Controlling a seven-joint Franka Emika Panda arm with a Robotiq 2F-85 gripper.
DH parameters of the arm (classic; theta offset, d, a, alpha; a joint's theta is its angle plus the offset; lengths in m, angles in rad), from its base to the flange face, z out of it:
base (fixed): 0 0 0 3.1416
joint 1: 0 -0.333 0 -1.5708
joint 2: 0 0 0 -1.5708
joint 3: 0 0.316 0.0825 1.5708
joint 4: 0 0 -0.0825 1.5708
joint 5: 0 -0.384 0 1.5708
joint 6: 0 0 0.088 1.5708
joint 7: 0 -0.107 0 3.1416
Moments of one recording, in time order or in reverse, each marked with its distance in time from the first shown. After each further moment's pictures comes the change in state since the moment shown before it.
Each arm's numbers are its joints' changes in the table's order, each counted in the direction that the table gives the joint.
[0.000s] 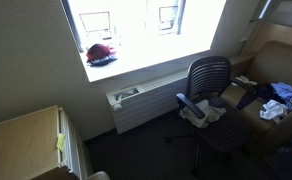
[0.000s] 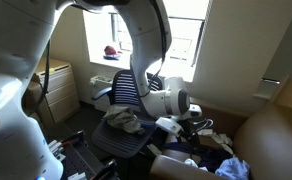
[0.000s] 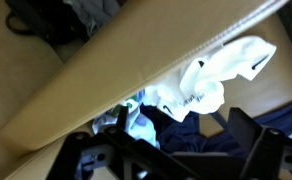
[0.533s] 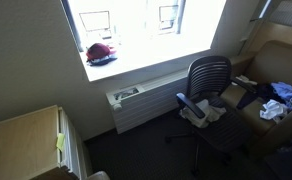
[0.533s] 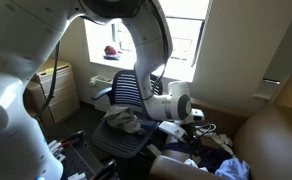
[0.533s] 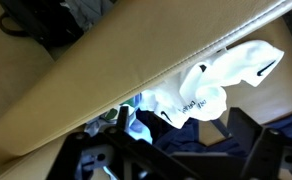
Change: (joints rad) arm -0.094 -0.099 -0.093 0.063 -0.173 -0.042 0.149
